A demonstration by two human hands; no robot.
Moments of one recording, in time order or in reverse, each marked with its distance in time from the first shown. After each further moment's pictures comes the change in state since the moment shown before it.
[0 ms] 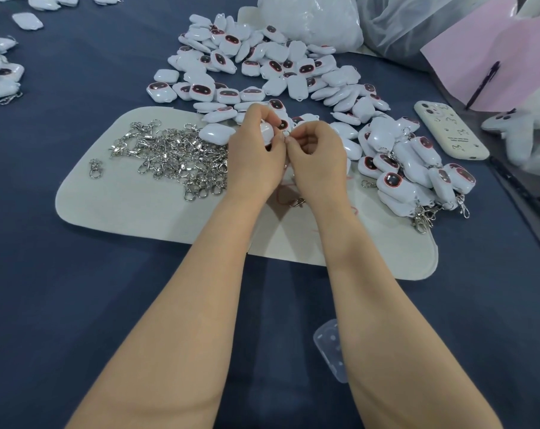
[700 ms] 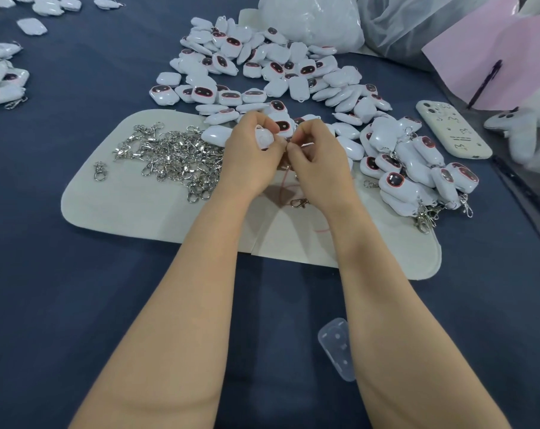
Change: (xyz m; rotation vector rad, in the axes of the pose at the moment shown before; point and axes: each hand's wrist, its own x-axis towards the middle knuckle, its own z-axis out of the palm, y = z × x) left_hand 0.008 -0.003 -0.010 -0.116 -0.132 -0.153; right_hand 0.000 0.006 -0.008 -0.073 -0.180 -0.103
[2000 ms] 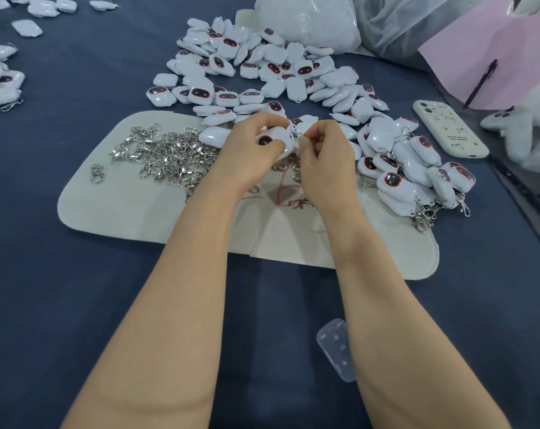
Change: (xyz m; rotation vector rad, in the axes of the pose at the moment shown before) left_hand 0.001 0.008 -0.009 -0.032 -0.178 -0.031; right_hand 0.002 -0.003 -0.001 -0.130 0.182 0.052
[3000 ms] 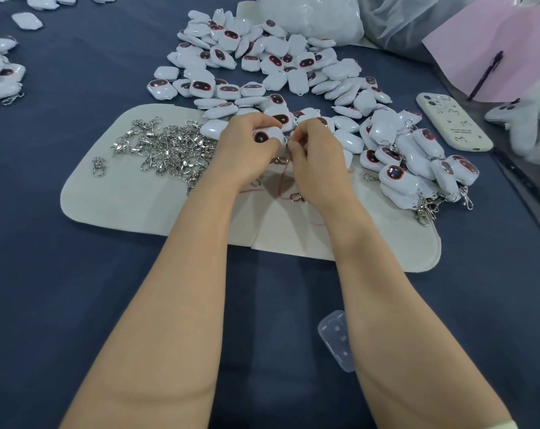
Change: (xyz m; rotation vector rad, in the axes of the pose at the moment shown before) left_hand 0.001 -0.005 -0.004 0.200 0.072 -0.021; right_hand -0.002 0.004 0.004 -0.186 -0.147 -0.109
